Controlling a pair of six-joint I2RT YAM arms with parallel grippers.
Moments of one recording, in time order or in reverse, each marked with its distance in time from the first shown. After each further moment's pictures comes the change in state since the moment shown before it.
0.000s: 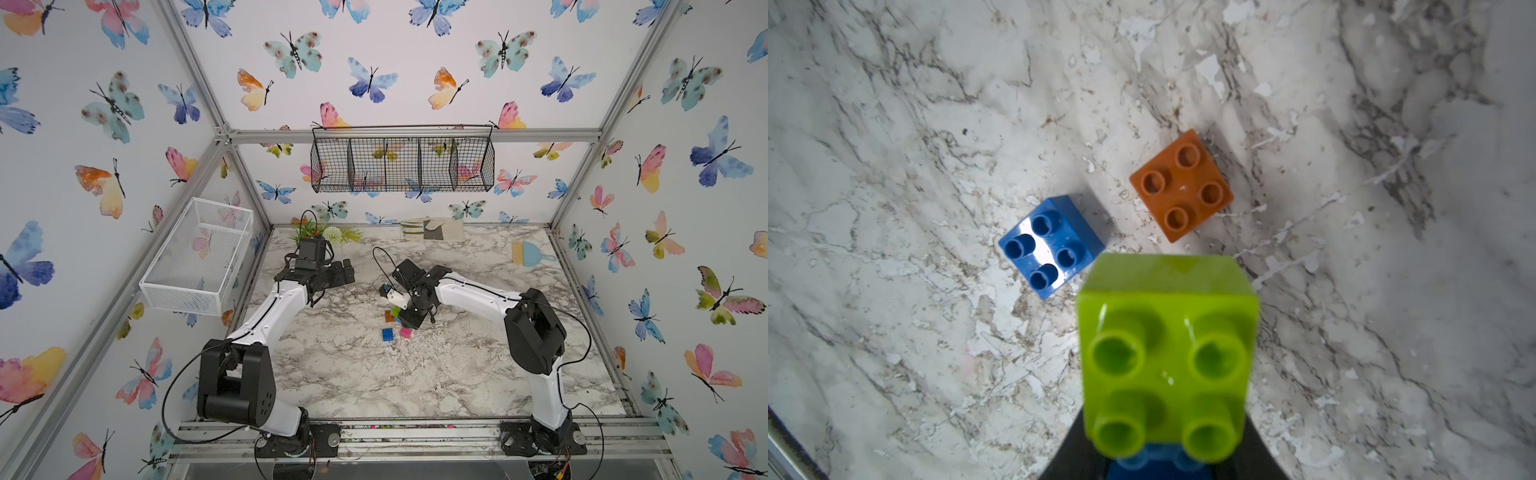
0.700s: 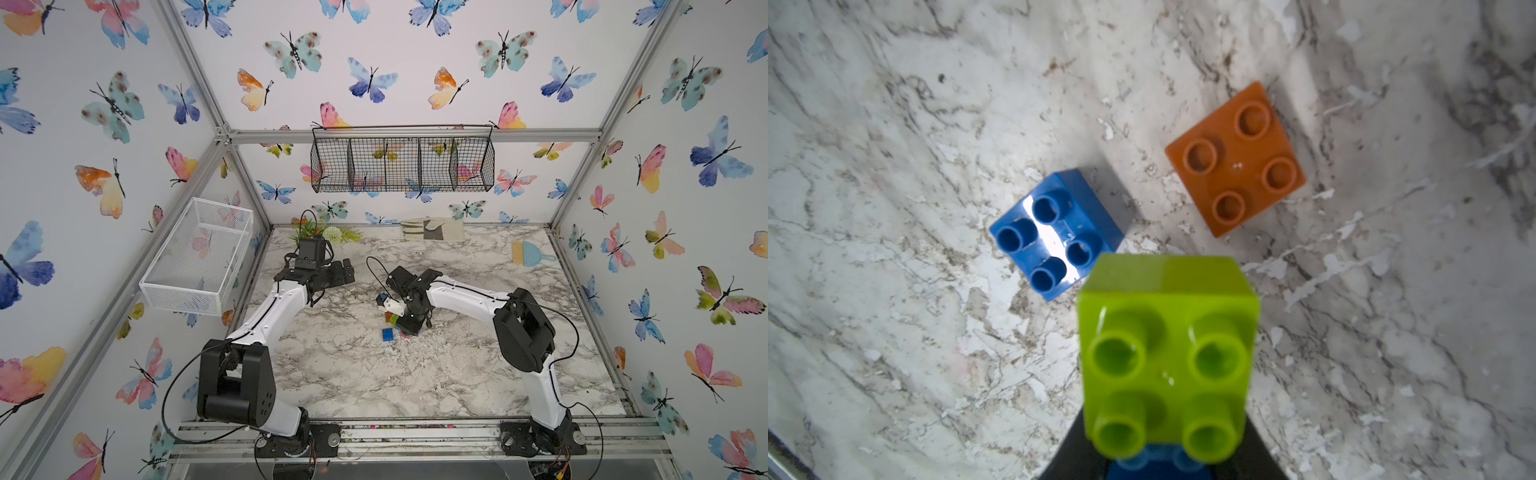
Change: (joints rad) left arm 0.005 0.000 0.002 0.000 0.001 -0.003; right arm 0.033 0.055 0.028 -0.061 0.029 -0.007
